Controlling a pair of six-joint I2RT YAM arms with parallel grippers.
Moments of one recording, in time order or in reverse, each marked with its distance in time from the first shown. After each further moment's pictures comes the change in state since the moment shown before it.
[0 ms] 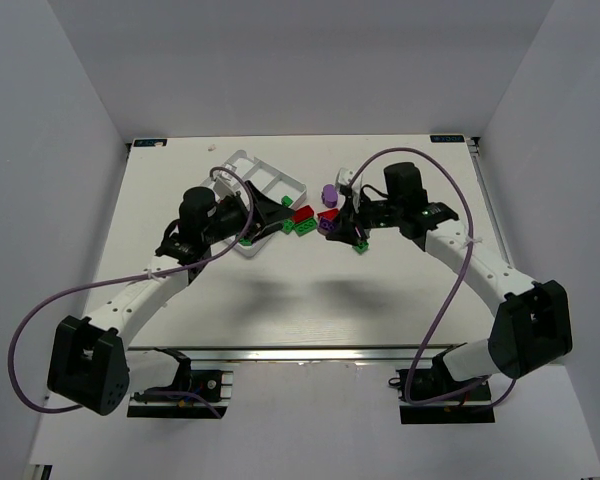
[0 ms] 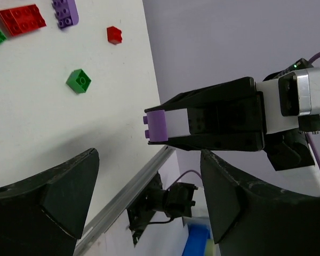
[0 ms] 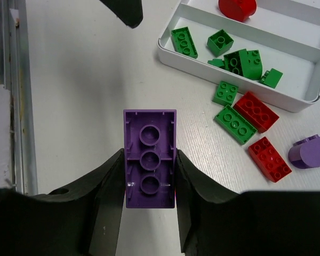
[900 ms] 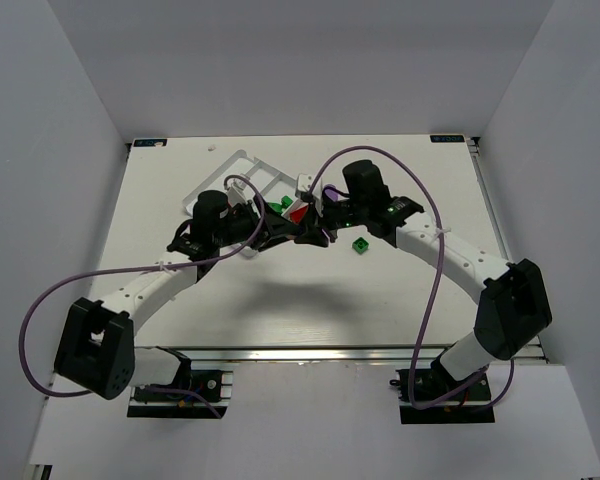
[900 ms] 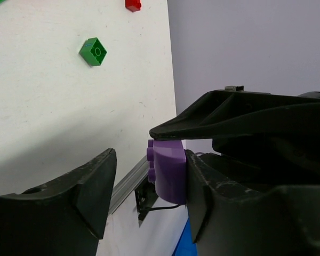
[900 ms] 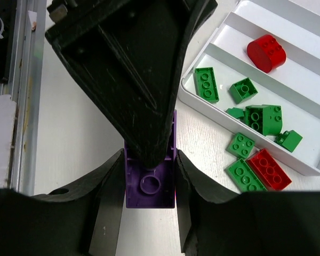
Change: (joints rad) left arm -0.031 0.081 -0.027 -0.013 0.050 0.014; right arm 0.208 0.130 0.142 0.024 0.085 -0.018
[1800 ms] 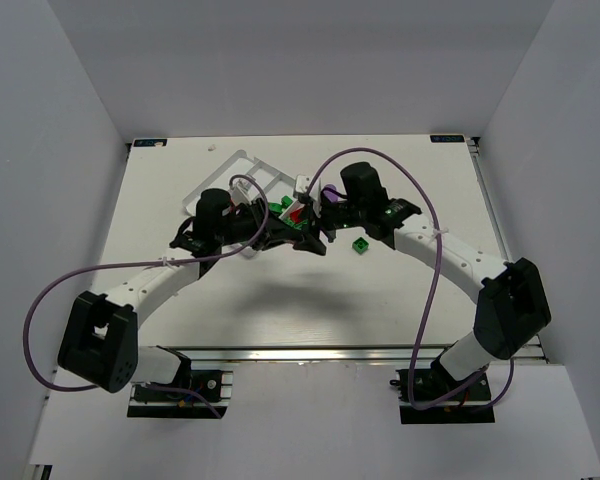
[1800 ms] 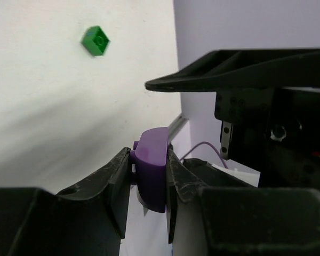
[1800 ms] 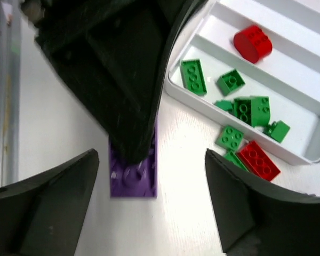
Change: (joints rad) left arm 0.002 0.039 0.009 0.011 0.061 0.017; right arm 0.011 0.010 -0.007 0.031 0.061 0.002
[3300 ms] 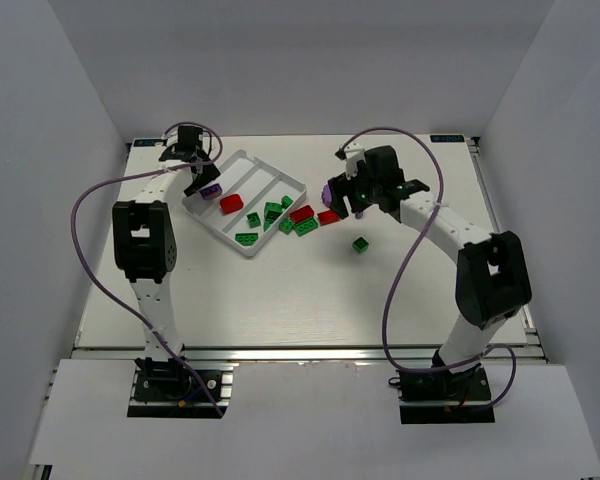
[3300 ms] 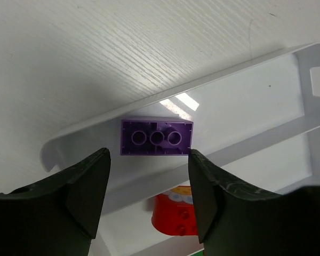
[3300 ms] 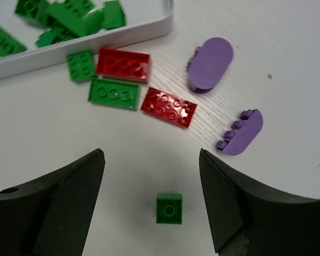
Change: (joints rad) left arm 0.360 0.802 0.961 -0.681 -0.903 0.402; right arm -0.223 0.144 0.044 -0.014 0.418 0.300
